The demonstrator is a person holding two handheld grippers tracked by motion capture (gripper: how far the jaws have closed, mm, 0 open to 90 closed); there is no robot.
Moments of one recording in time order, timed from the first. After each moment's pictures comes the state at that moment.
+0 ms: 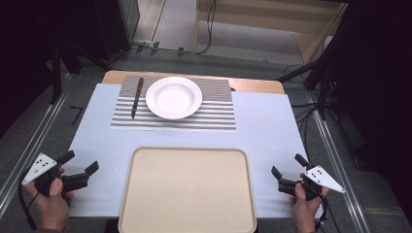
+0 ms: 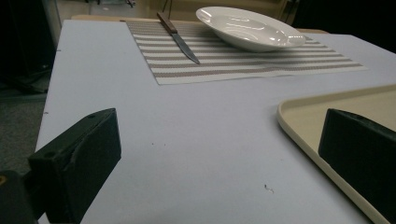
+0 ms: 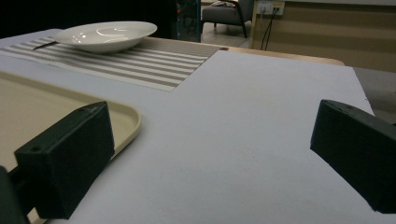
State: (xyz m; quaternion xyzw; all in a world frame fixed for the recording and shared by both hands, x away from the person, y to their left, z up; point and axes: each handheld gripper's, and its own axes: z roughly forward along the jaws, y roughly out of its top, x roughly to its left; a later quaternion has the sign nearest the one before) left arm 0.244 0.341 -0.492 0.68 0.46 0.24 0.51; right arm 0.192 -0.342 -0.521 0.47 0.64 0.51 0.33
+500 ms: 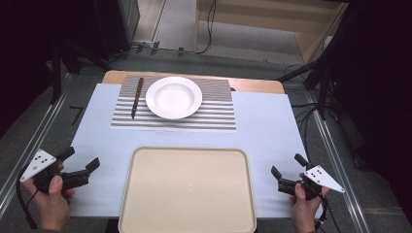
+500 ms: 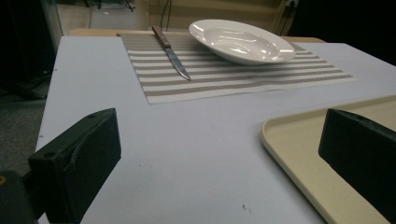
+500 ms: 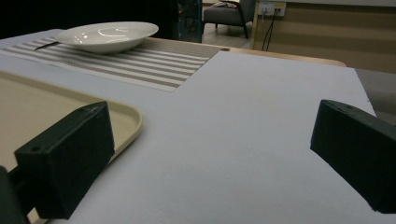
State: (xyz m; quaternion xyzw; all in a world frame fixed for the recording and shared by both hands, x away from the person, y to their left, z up) left arm 0.242 0.328 -0.465 0.68 0.46 0.25 0.52; right arm 0.192 -0.342 -0.521 0.47 0.64 0.51 0.33
